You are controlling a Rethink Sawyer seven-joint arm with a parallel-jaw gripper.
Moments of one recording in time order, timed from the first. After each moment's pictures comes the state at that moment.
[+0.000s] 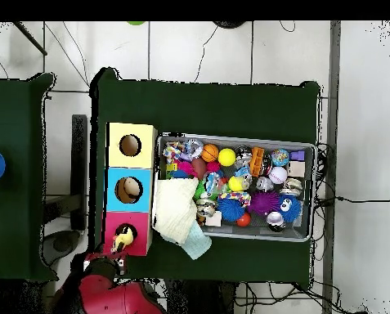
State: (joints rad) arm 0.25 -0.94 -0.05 2.25 -0.05 -0.01 1.96
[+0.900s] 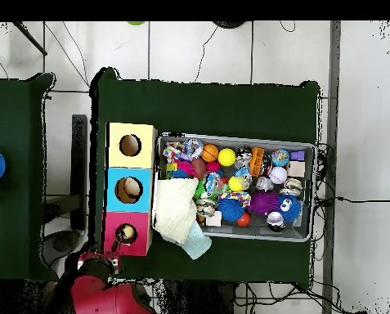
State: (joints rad) arm 0.30 -0.96 -0.08 2.22 -0.03 0.01 1.96
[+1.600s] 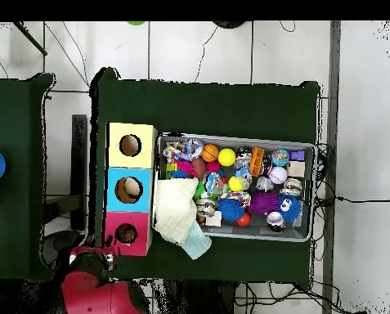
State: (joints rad) arm 0.29 -1.05 -0.08 2.18 -0.01 0.12 1.96
